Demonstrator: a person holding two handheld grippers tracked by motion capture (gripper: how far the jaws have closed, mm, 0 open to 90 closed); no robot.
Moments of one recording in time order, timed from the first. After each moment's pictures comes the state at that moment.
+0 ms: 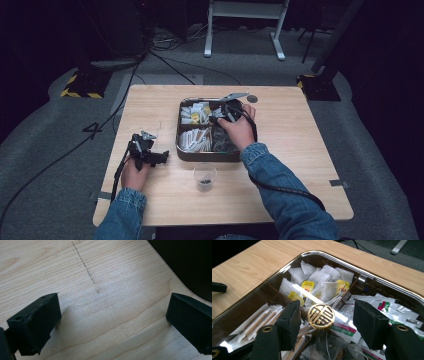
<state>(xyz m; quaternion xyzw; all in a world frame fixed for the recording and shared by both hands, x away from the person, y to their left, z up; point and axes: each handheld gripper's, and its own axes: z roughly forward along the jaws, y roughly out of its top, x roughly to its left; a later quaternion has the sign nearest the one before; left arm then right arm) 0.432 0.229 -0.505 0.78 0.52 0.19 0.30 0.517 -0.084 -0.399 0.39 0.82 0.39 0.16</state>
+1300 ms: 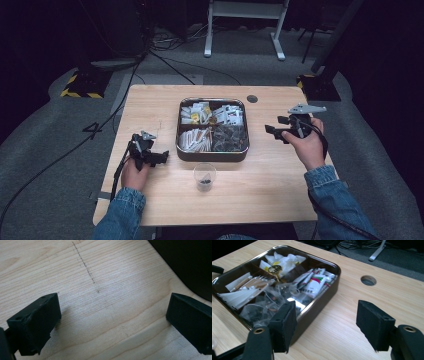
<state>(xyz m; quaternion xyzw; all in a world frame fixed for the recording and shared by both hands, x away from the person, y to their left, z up) 0.432 0.229 -0.505 0.78 0.52 0.19 0.30 0.452 -0.262 -0.372 0.40 0.79 0.42 0.20</state>
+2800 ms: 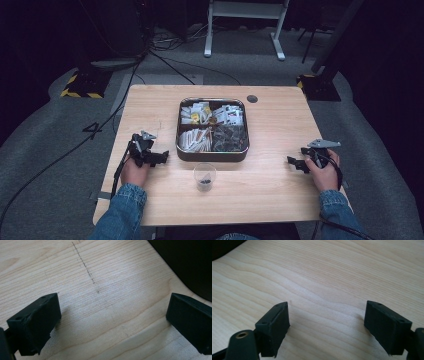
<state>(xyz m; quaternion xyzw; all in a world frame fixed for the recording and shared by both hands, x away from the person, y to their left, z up) 0.432 0.229 -0.505 0.78 0.52 0.18 0.30 0.433 -0.365 -0.502 0.45 0.80 0.36 0.19</state>
